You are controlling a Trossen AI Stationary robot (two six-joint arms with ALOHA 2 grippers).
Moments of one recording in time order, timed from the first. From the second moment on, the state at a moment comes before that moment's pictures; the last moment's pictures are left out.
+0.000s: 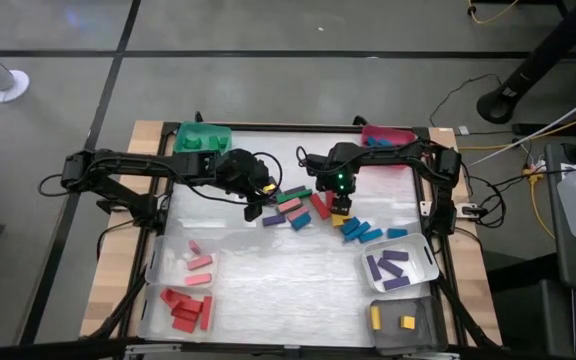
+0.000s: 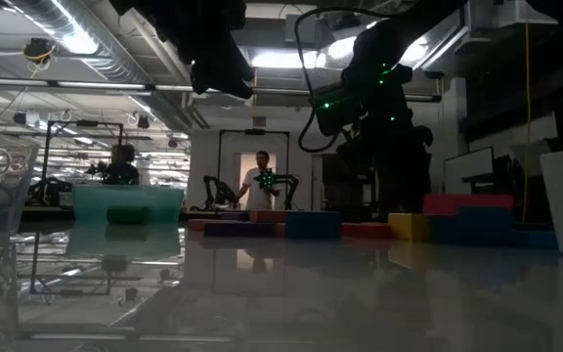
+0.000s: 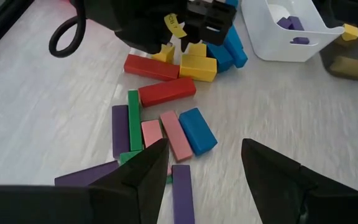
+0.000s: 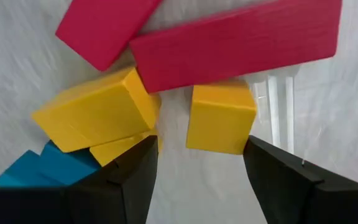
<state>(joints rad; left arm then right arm) 0.12 1.35 1.03 -0.38 0.04 -0.14 -0.30 1.94 1.35 -1.14 -0.12 -0.08</state>
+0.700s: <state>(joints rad) 0.12 1.35 1.03 -0.38 0.04 -0.14 -0.30 1.94 1.28 -1.03 -0.07 -0.06</state>
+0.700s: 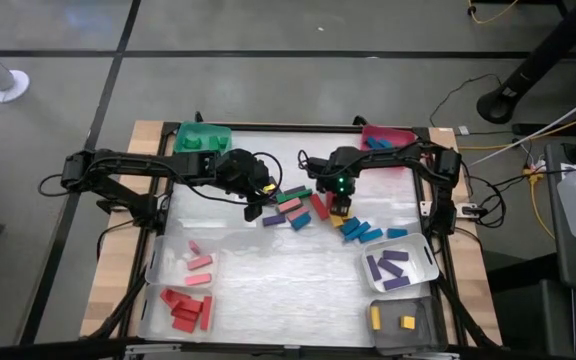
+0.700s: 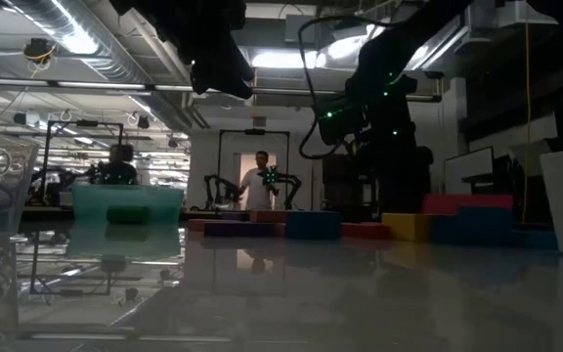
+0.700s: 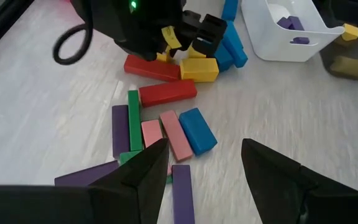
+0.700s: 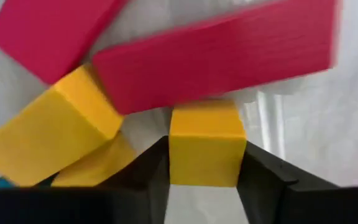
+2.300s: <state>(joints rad) 0.12 1.35 1.03 -0.37 0.04 -0.08 0.78 1.31 1.19 -1.04 -0.01 1.37</state>
